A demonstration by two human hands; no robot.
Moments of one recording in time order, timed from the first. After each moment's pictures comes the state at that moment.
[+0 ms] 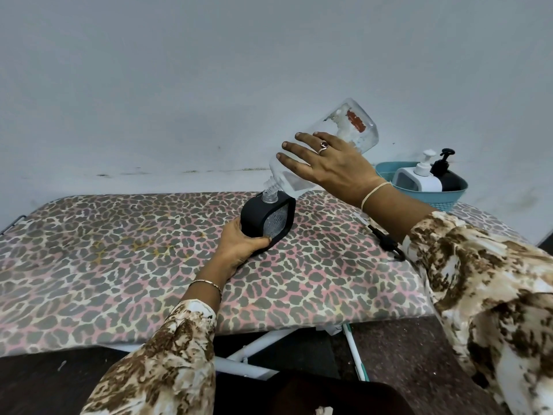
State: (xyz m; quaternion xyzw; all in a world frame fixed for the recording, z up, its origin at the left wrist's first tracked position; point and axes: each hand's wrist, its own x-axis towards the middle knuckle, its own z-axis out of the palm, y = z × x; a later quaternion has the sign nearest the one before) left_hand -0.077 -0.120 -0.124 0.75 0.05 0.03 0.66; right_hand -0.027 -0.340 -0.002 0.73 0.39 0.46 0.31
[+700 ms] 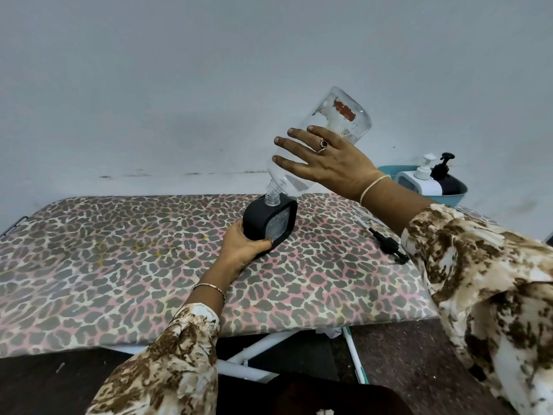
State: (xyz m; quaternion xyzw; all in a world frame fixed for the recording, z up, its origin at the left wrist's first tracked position) left_hand -0.076 -0.123 -0.127 0.75 0.05 0.05 0.66; right_hand -0.022 -0.336 0.011 0.67 0.37 0.51 0.39
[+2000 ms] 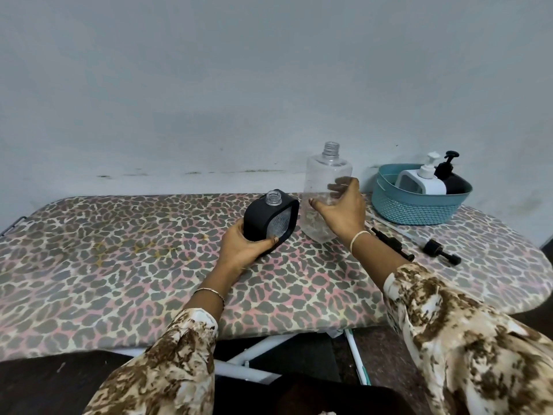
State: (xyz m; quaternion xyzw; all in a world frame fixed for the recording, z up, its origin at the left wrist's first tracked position) left_hand -0.066 -0.117 -0.144 0.77 0.04 0.07 0.64; right_hand -0.036 -0.324 -0.085 0.86 -0.06 0.26 -0.44
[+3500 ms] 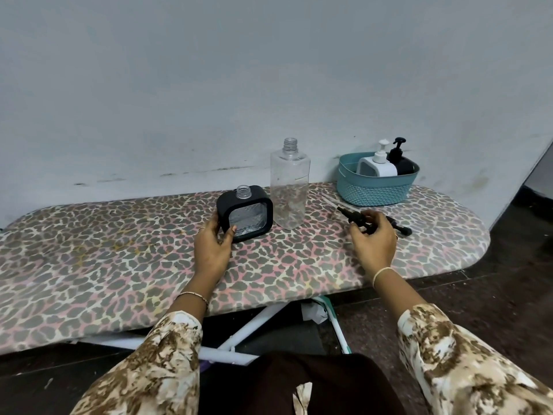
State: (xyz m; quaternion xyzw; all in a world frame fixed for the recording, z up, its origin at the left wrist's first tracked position) left_hand -0.107 -0.130 -0.141 0.85 0.03 0.19 0.50; right_hand -0.128 -0.424 -0.145 0.81 -0.21 0.30 -0.47
